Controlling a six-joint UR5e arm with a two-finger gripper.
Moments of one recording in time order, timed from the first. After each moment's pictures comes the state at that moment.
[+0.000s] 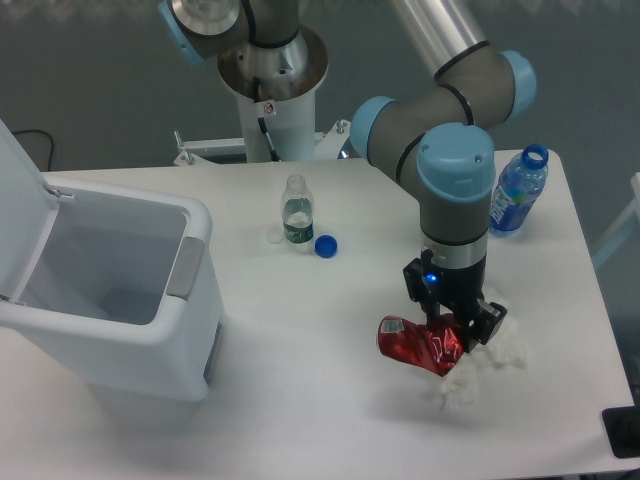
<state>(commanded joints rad) 2.58 -2.01 -1.49 -0.87 1.51 1.34</state>
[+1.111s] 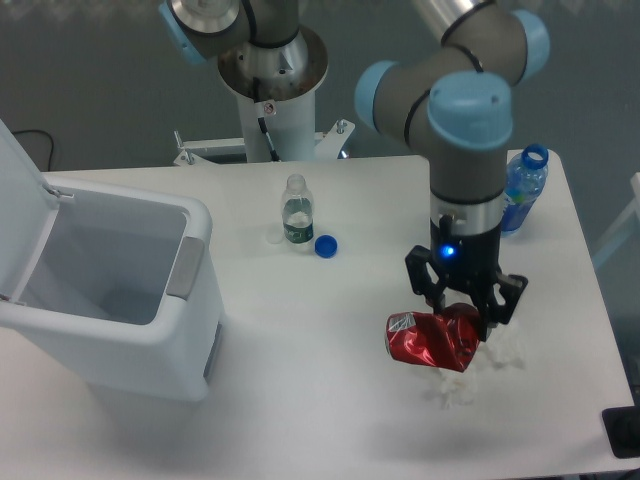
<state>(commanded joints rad) 2.60 -1.85 -1.44 -0.94 1.37 0.88</state>
